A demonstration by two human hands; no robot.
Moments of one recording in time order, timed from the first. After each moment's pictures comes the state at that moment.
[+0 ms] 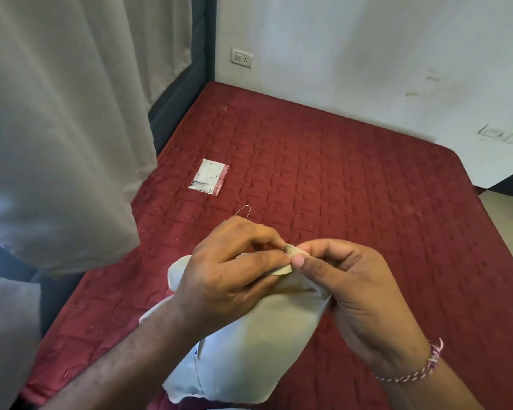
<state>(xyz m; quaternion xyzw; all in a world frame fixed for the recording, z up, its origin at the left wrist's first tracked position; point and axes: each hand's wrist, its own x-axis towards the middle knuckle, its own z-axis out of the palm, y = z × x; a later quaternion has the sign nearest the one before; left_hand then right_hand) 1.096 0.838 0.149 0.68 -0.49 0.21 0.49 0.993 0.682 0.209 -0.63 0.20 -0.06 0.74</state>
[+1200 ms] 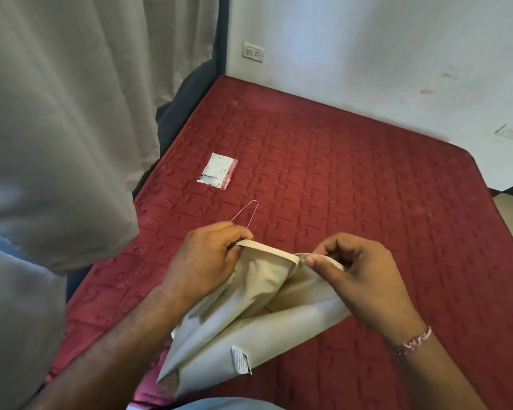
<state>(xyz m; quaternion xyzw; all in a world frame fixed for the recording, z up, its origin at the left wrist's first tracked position) 1.127 0.862 0.085 0.83 -0.37 0.05 0.41 0.996 0.641 0.173 -0.91 0.15 -0.07 0.38</state>
